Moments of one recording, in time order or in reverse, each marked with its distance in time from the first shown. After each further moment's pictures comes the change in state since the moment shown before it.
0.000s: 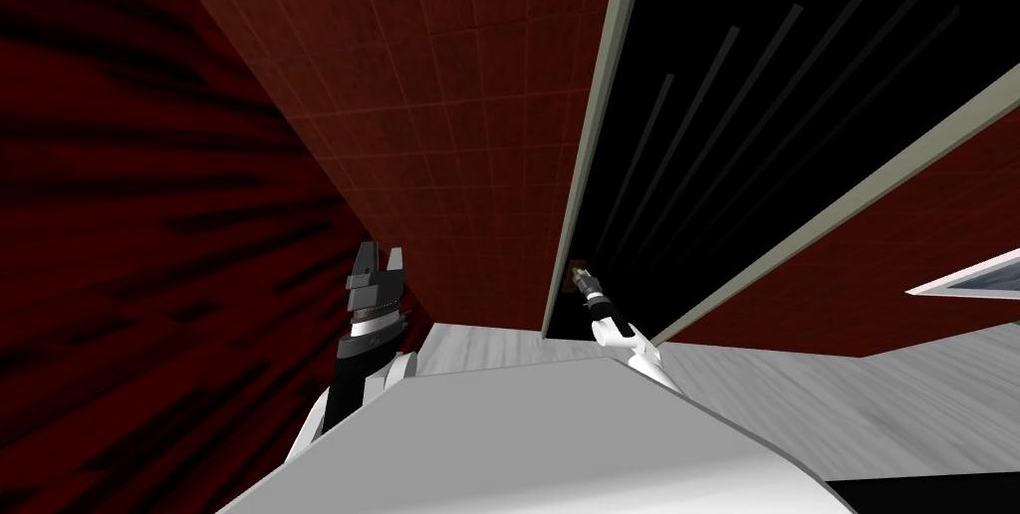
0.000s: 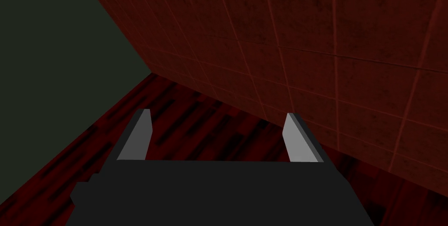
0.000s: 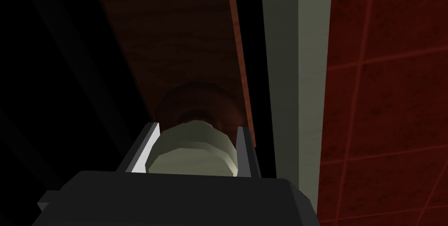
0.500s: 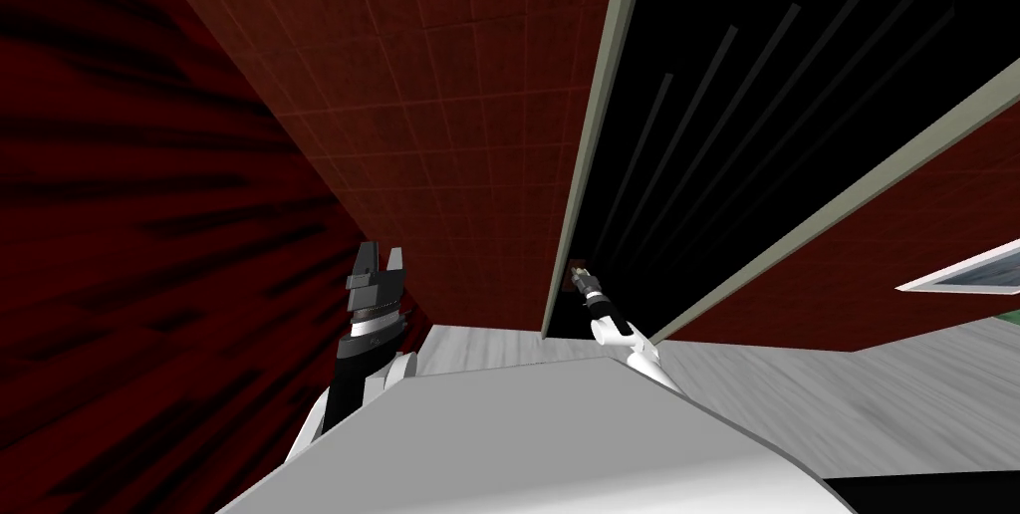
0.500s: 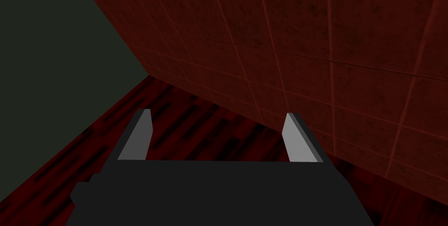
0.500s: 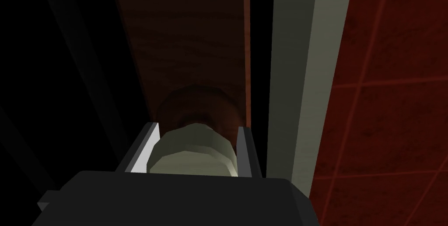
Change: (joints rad) arm -0.013 -0.002 0.005 0.013 0.005 0.001 0.103
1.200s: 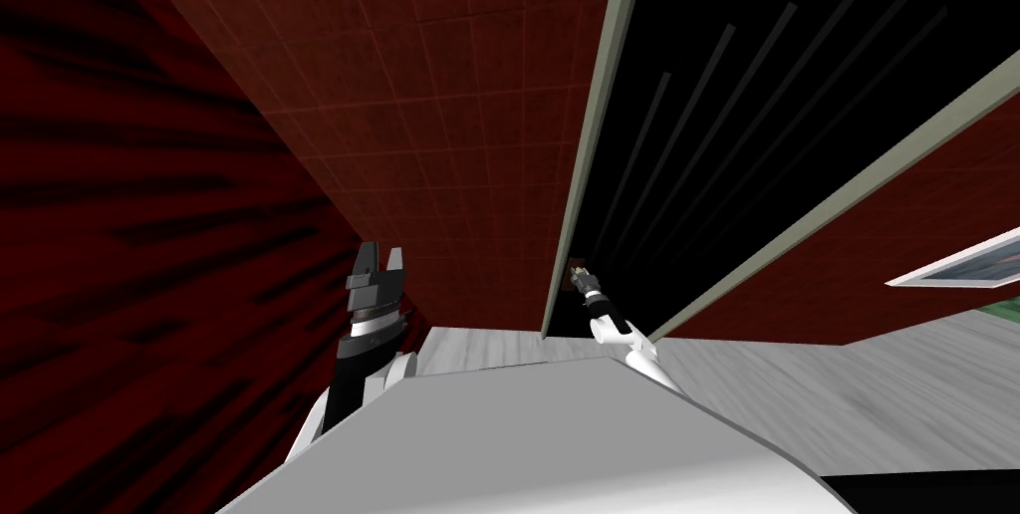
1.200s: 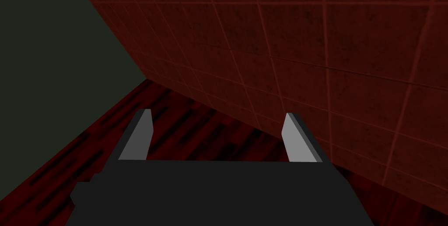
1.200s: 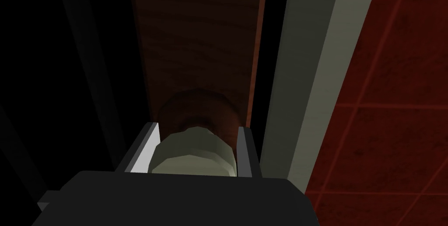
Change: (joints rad) arm -0.013 -0.002 0.006 0.013 0.004 0.000 0.103
